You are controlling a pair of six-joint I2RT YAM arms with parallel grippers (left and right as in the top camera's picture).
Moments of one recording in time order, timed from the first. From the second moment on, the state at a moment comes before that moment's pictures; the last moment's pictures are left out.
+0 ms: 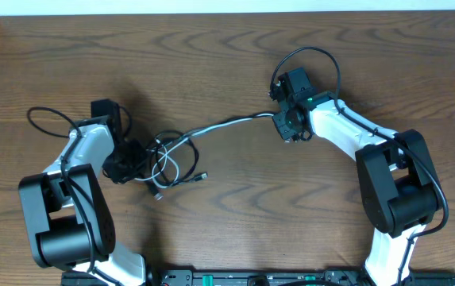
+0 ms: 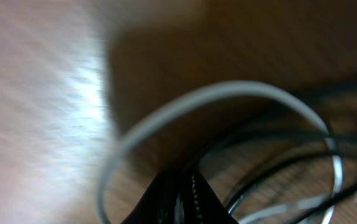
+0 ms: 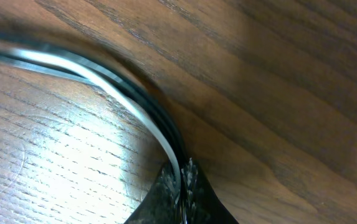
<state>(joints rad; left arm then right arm) 0.19 1.77 0.98 -0.80 0.12 -0.46 0.40 2.02 1.28 -0.49 0.03 -0.06</state>
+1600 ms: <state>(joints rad) 0.03 1.78 1.03 -0.60 0.49 -0.33 0.57 2.10 1.39 -0.43 -0.30 0.47</state>
